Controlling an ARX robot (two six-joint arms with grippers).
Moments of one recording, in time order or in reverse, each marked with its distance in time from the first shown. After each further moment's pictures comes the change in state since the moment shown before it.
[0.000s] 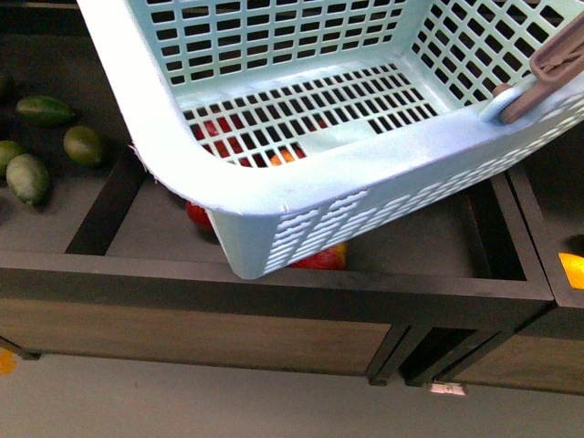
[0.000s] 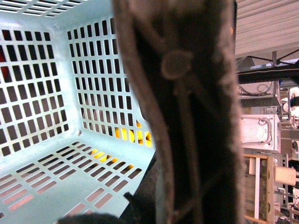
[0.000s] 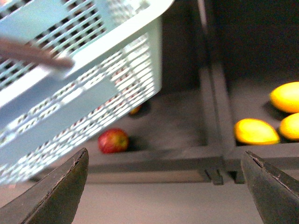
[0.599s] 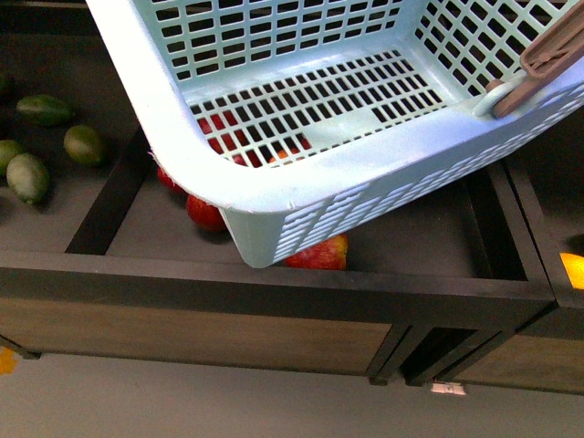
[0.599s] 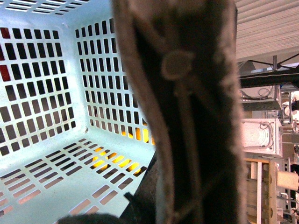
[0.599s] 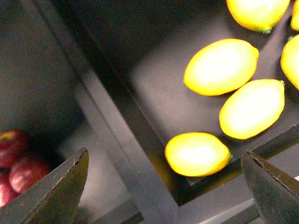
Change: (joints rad) left arm 0.002 0.000 0.000 0.000 -0.006 0.004; right arm 0.015 1.352 0.665 0.311 0.352 0.354
